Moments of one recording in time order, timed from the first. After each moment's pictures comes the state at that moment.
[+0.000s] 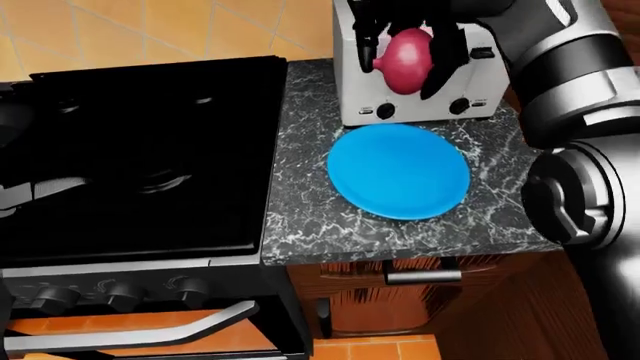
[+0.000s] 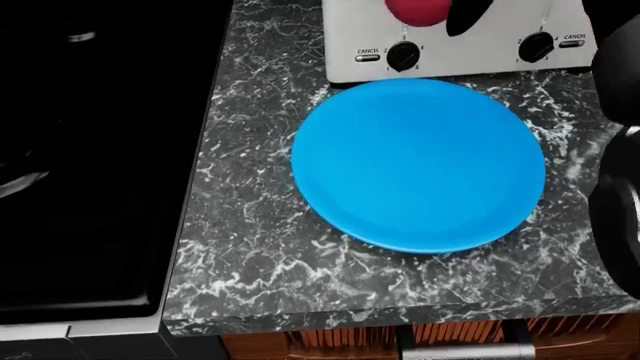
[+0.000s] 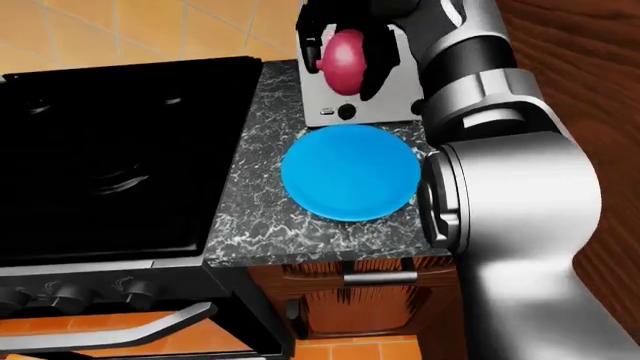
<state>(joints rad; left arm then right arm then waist) -0.19 0.53 0.74 -0.61 -0.69 0.51 0.13 -1.76 -0.41 -0.02 1.36 -0.99 -0.43 0.75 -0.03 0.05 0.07</state>
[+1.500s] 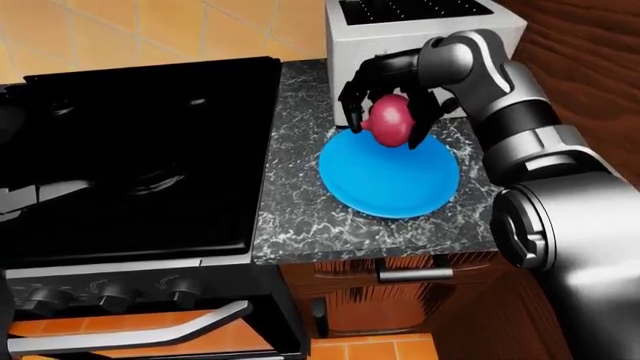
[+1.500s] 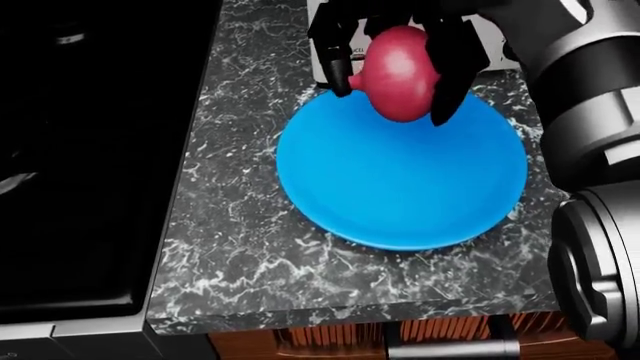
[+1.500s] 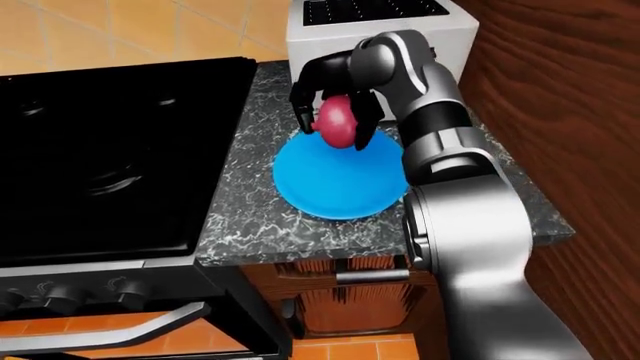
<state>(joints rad) -0.18 0.51 0.74 -0.61 -0.68 0.51 0.11 -1.55 -0.36 0.01 1.26 -0.95 -0.54 0.86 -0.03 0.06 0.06</state>
